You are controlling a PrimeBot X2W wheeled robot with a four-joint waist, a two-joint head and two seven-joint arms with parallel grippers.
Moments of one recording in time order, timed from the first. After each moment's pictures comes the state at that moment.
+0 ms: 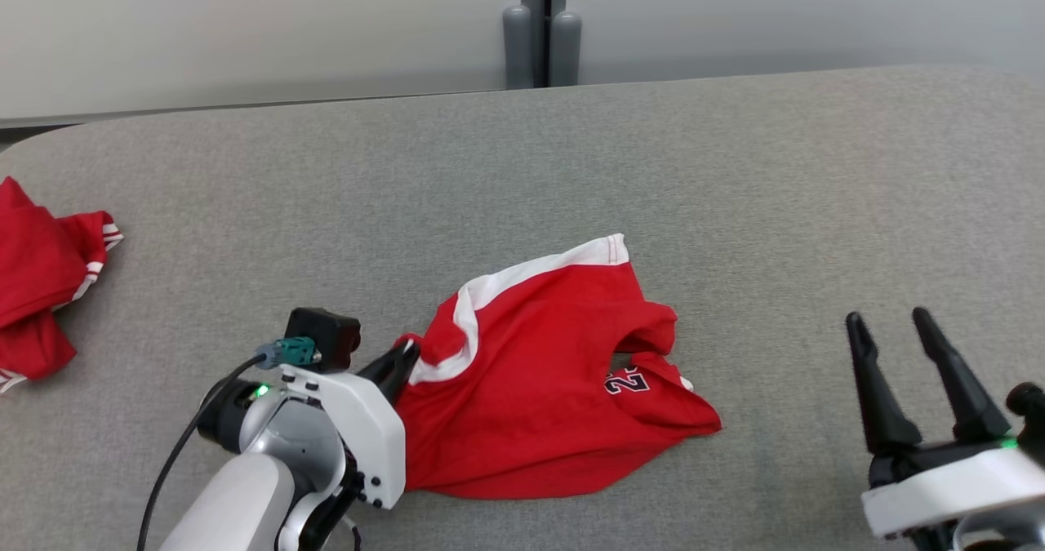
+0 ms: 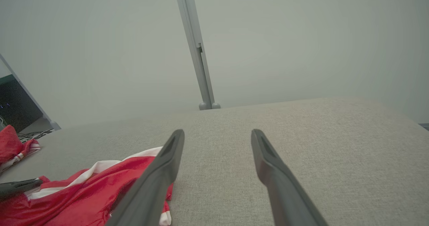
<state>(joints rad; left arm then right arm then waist) -0.28 0.26 -0.46 0.21 -0.52 -0.03 0.35 0.07 -0.12 0.03 -0.18 0.32 0.13 0.07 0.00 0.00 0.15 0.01</state>
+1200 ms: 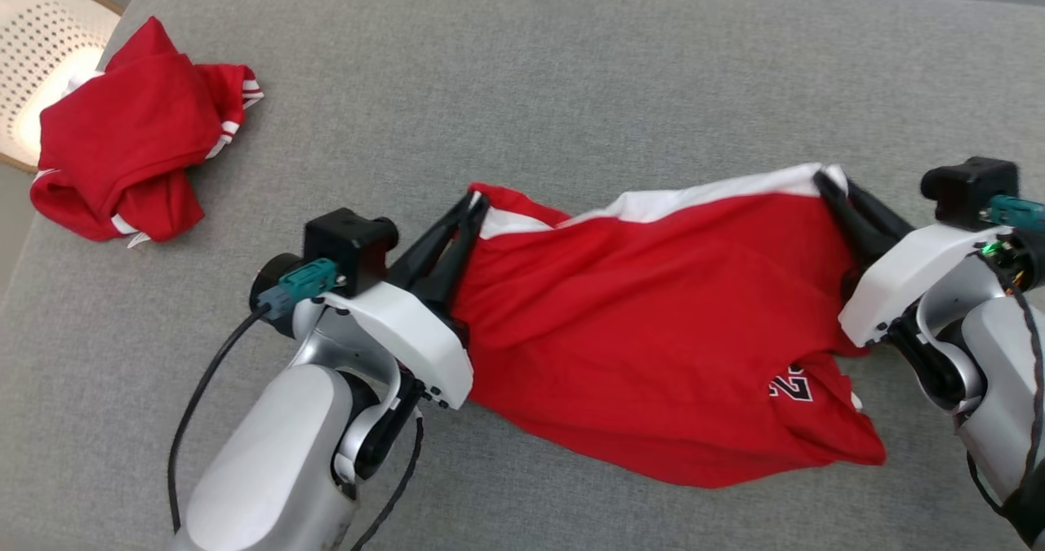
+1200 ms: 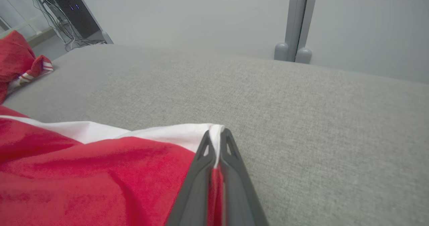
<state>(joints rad) -0.46 0.14 -0.48 0.16 -0.49 -0.05 0.11 -0.64 -0.45 0.57 0.53 0.66 0.13 0.07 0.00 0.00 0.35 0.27</state>
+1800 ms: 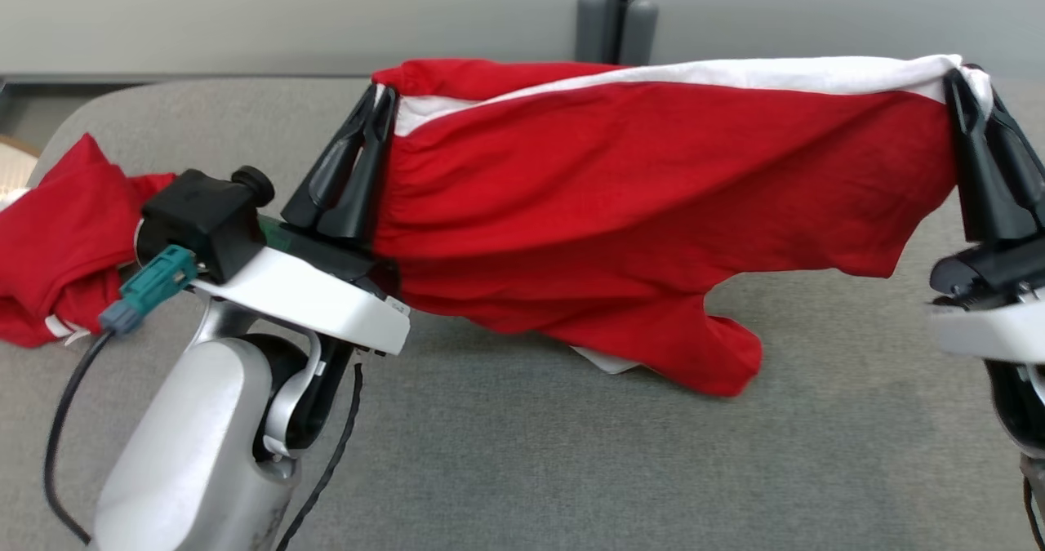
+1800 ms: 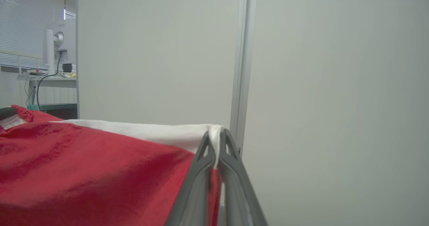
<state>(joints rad) -0.46 0.21 -0.36 -0.05 -0.48 0.03 0.00 -0.40 -0.44 0.22 0.00 0.43 0.13 -0.18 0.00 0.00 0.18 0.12</state>
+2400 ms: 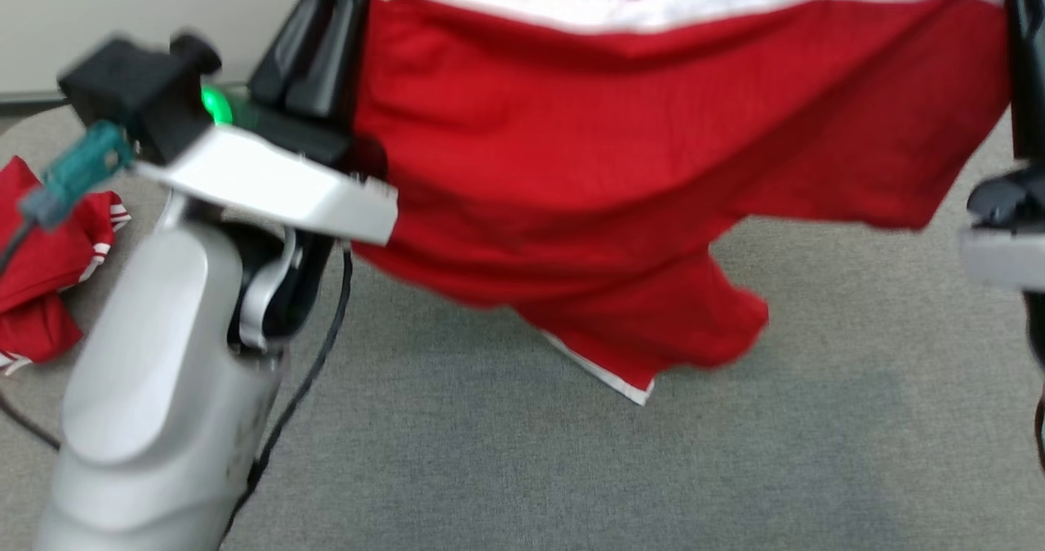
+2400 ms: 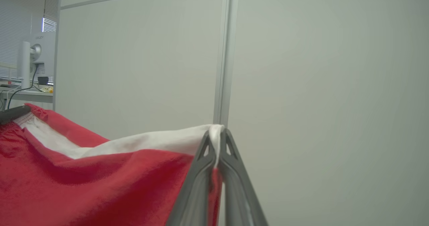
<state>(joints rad) -0.66 0.19 -0.33 -0.04 -0.53 0.00 0.00 -0.46 -0.35 0.09 -0.22 0.37 0.13 0.03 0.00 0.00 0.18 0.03</state>
